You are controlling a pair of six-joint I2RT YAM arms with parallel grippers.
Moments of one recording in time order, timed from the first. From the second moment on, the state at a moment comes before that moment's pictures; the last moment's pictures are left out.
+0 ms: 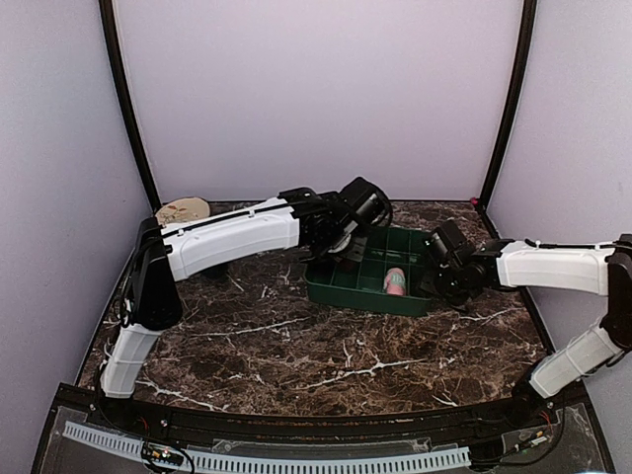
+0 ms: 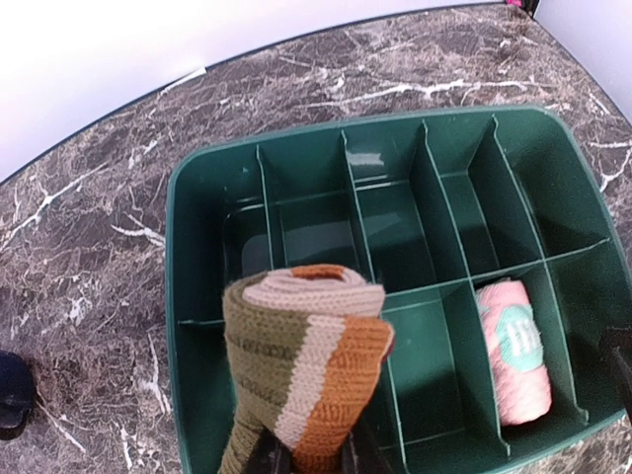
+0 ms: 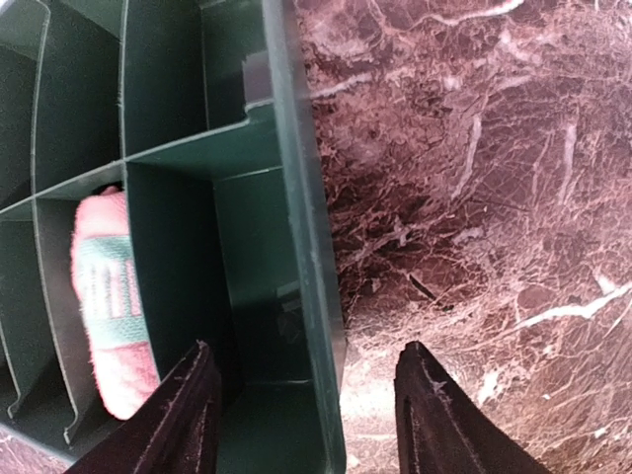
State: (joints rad) left arm -1.03 2.28 2.21 -0.86 -0.54 -0.51; right arm 0.63 1.42 0.83 -0.47 0.36 0.94
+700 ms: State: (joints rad) left arm -1.09 2.38 2.28 -0.95 -0.65 -0.58; right arm 0.63 1.27 0.79 -0.49 0.37 0.86
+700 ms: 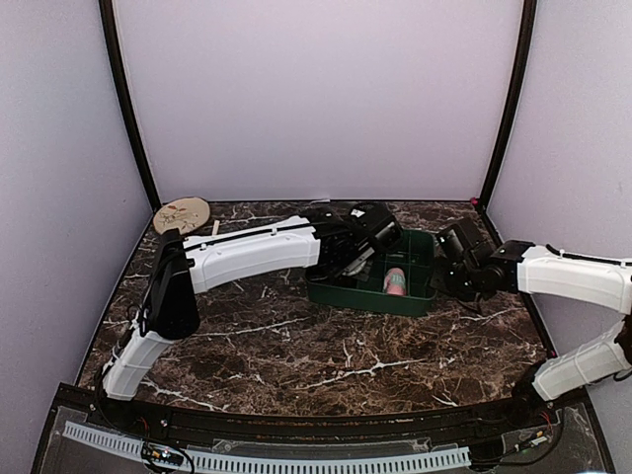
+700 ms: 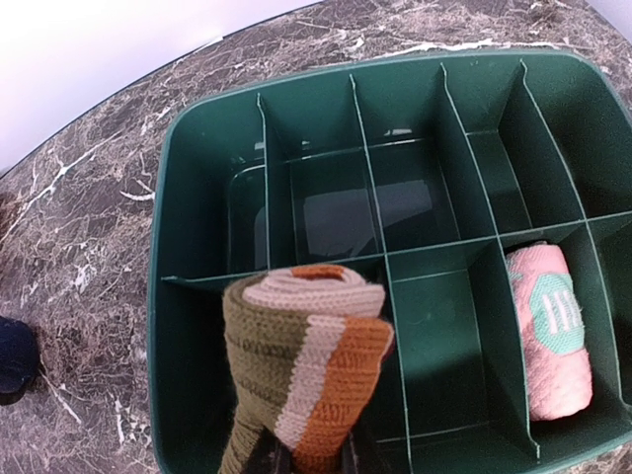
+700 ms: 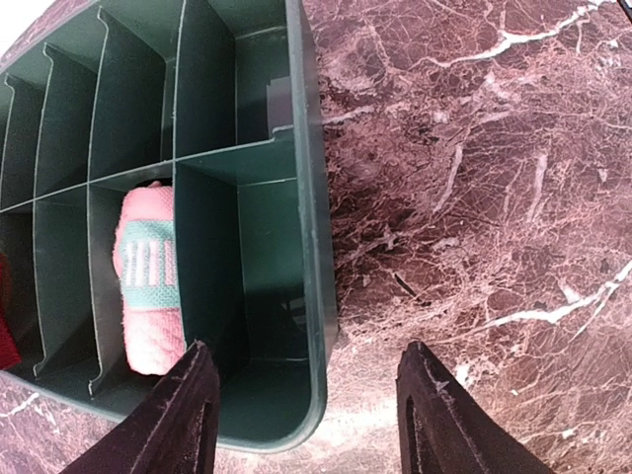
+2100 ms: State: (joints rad) left arm -1.10 2.51 2.35 -0.97 -0.63 -0.63; right arm 0.61 1.25 0.77 -0.48 0.34 0.77
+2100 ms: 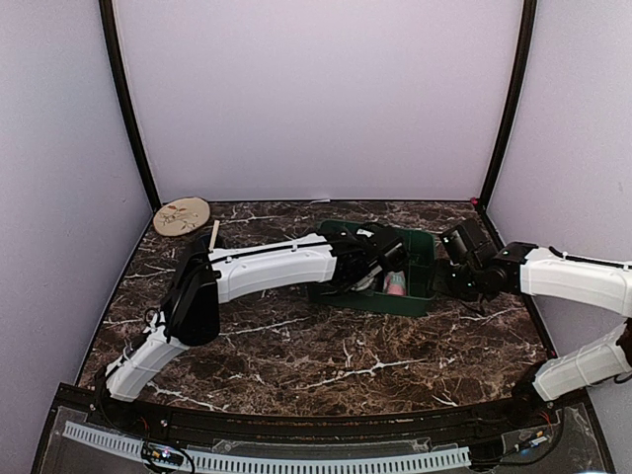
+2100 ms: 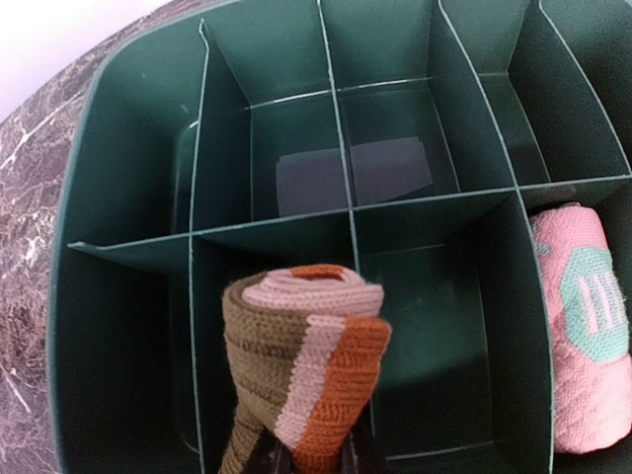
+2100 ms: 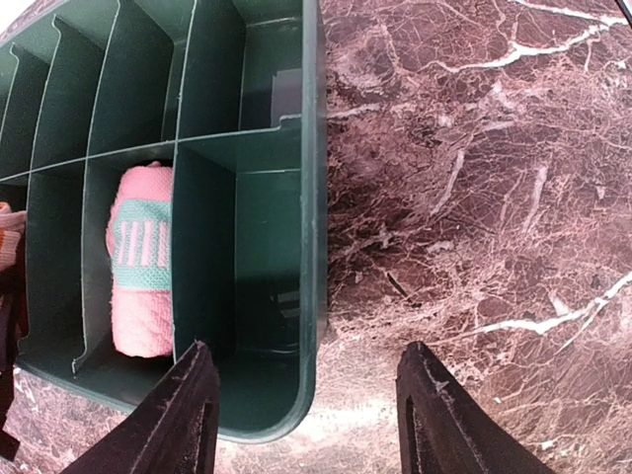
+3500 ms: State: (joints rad) left arm -0.93 2.52 2.33 -0.95 -0.22 -0.85; right arm 0.61 1.31 0.83 -0.46 0.32 0.76
